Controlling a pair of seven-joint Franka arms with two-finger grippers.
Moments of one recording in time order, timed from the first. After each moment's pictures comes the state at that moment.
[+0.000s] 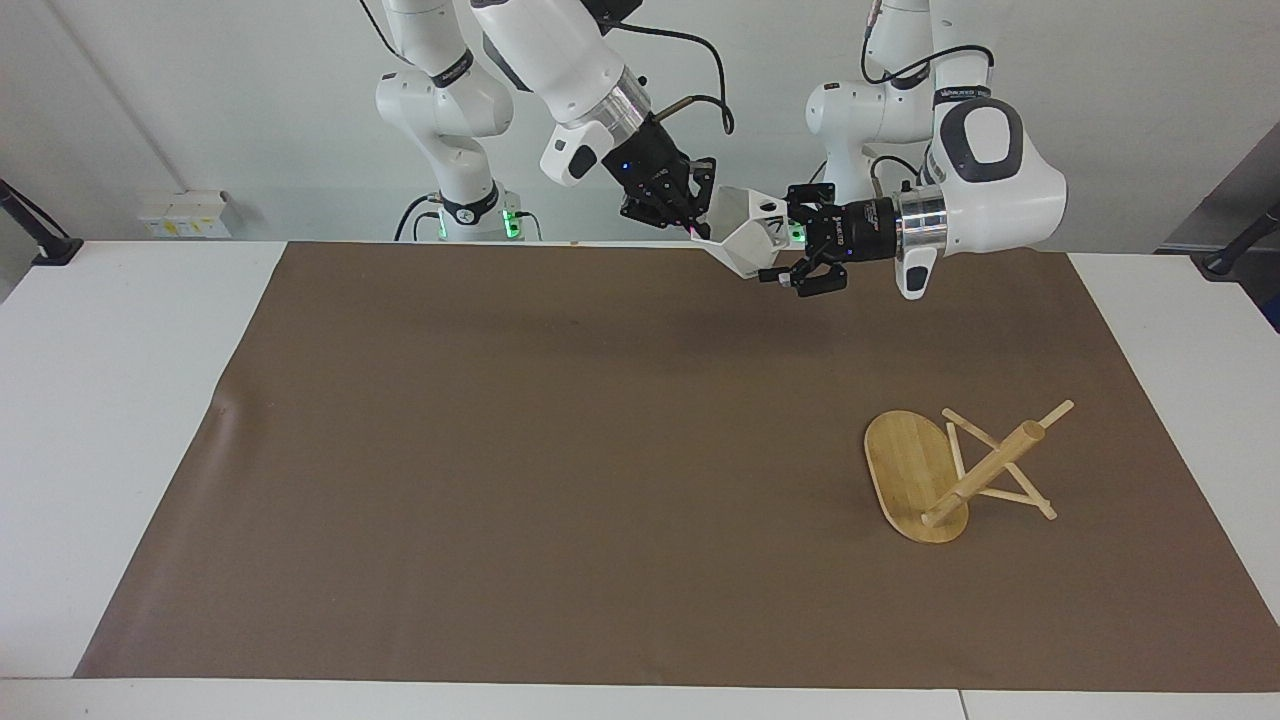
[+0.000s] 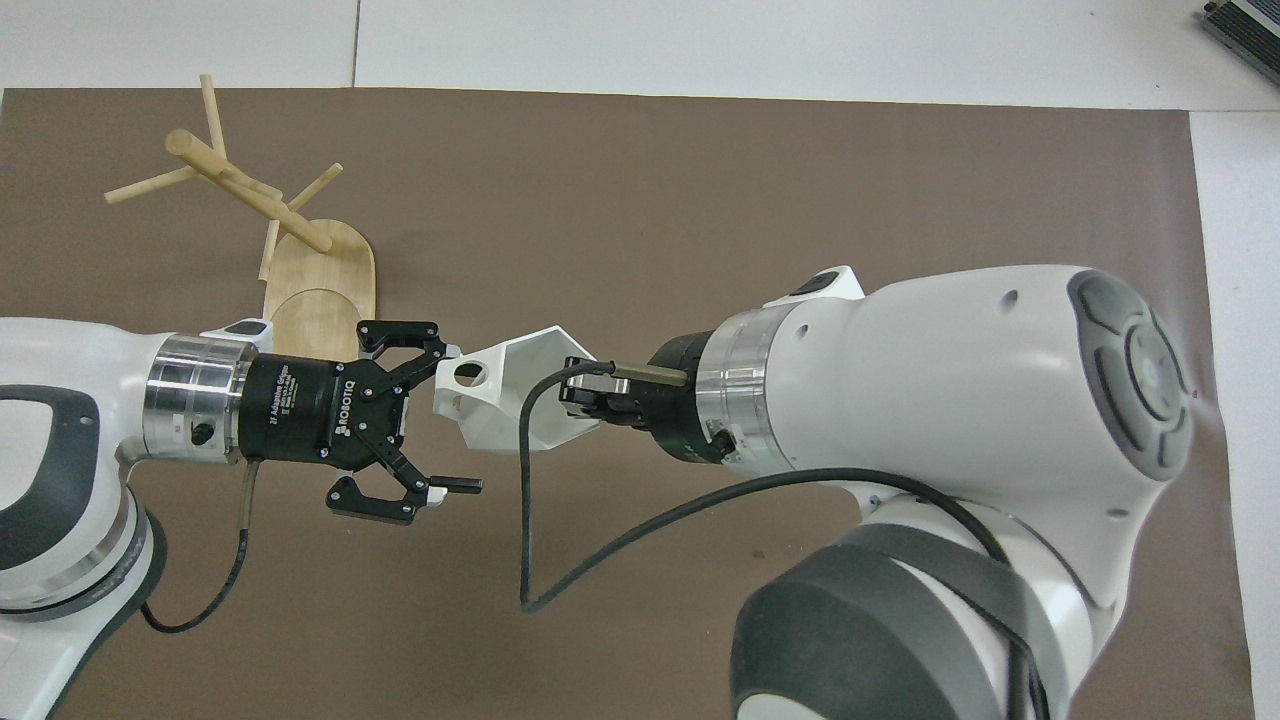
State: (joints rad) left arm -0.12 -0.15 -0.05 -2.18 -1.34 1.71 -1.35; right arm -0.12 0.00 0.67 -1.71 0.54 2.04 0.56
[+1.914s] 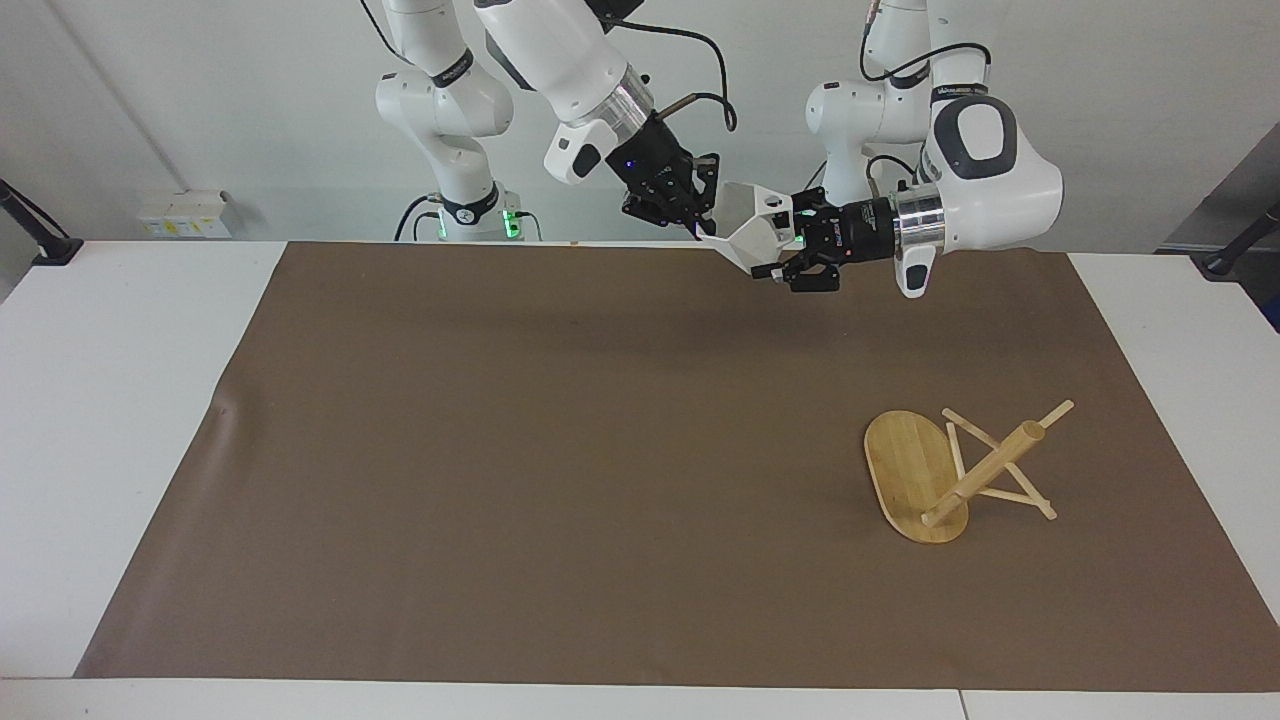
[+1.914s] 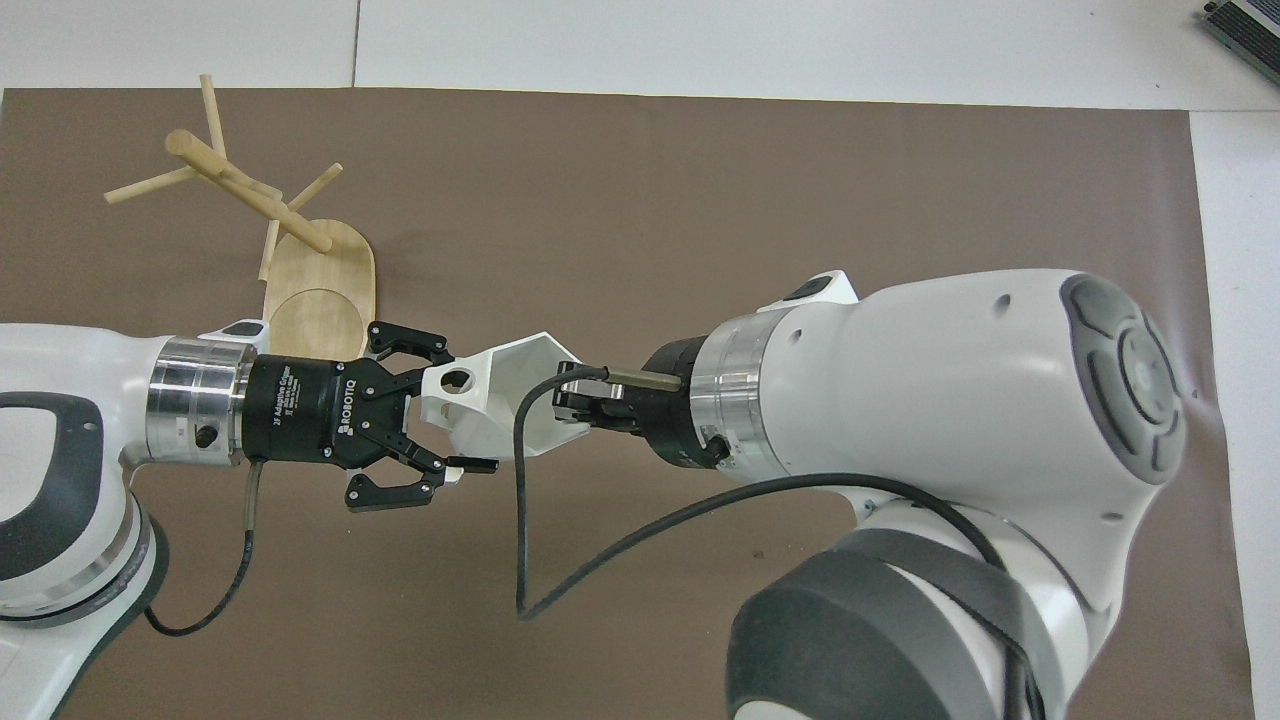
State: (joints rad) left arm -0.14 -0.16 -0.04 -2.19 -1.32 1.75 -1.36; right arm -0.12 0.00 0.68 -1.71 0.55 2.04 0.56
